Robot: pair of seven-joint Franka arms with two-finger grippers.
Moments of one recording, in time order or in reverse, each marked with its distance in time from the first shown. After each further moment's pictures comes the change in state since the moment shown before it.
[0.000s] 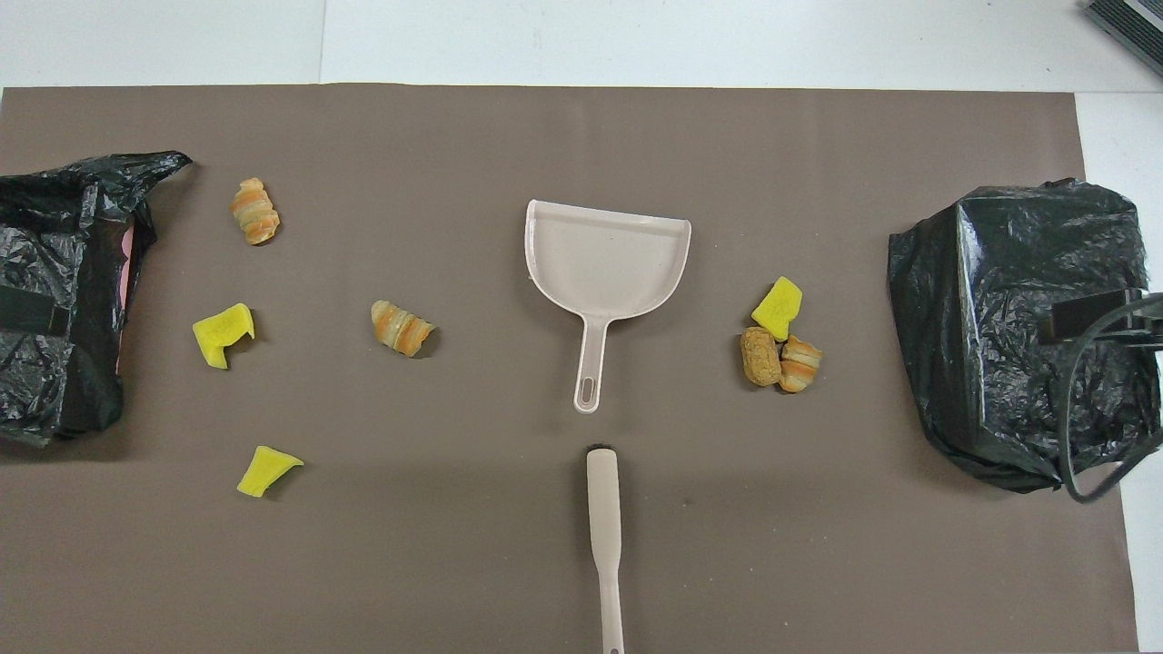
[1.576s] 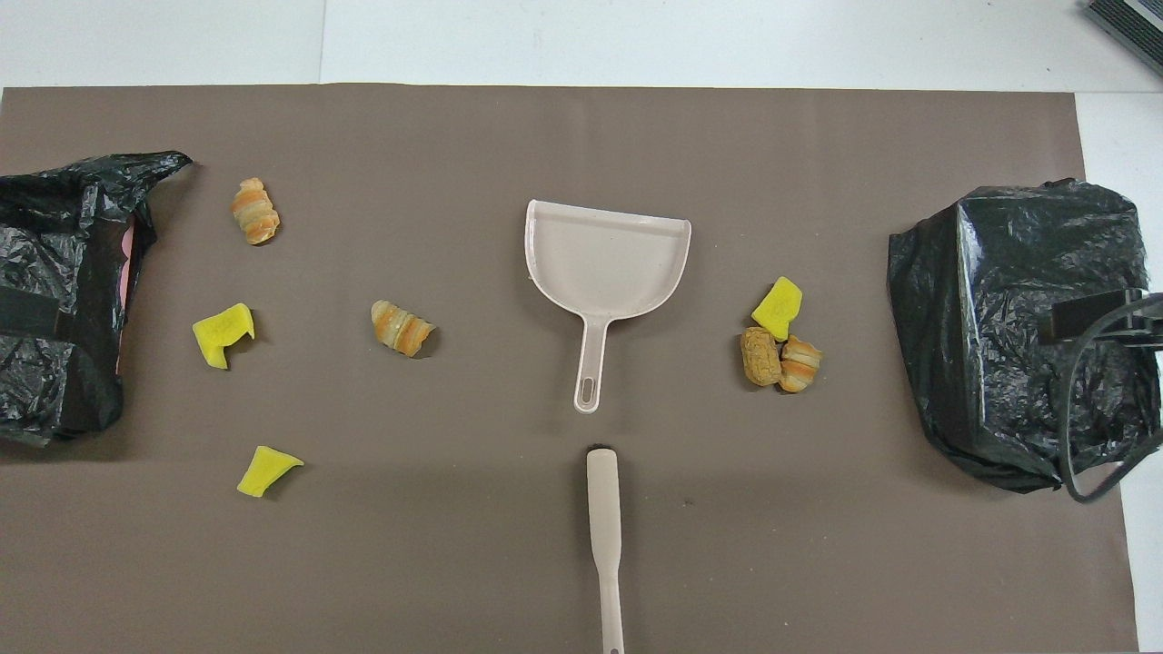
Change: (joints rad) left arm -0.002 -0.001 -0.018 -0.002 -0.002 -0.017 -0.027; right arm 0.000 0.000 0.000 0.000 0.000 0.000 0.000
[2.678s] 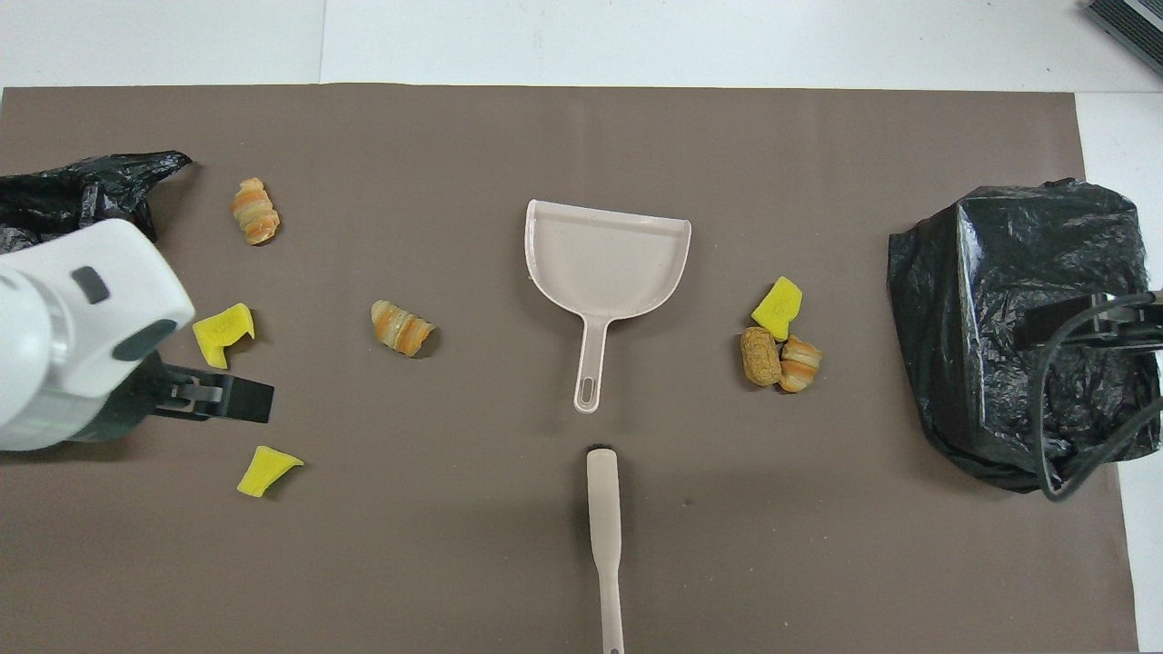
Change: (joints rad) left arm -0.173 -0.132 -0.104 -0.260 -0.014 0.070 -0.243; right arm 0.027 0.022 0.007 -0.015 0.001 0.007 0.000
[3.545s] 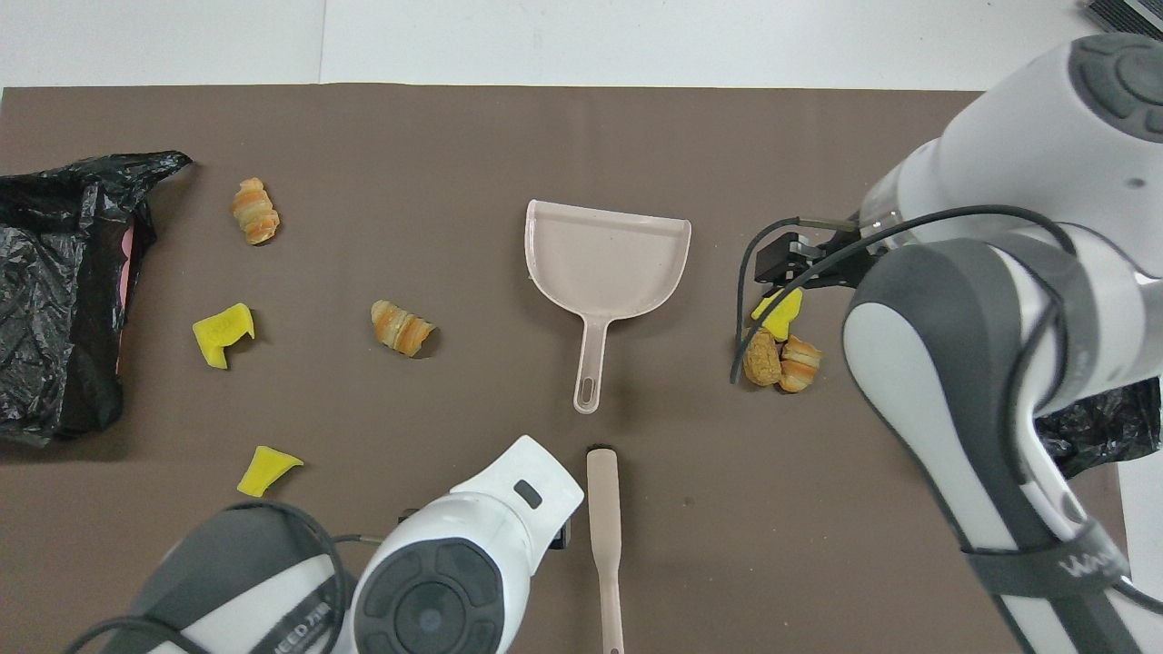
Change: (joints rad) left arm -0.507 -0.049 -0.006 -0.441 -0.016 0.438 -0.595; right arm 0.233 0.318 0.034 0.098 0.134 0.171 0.401
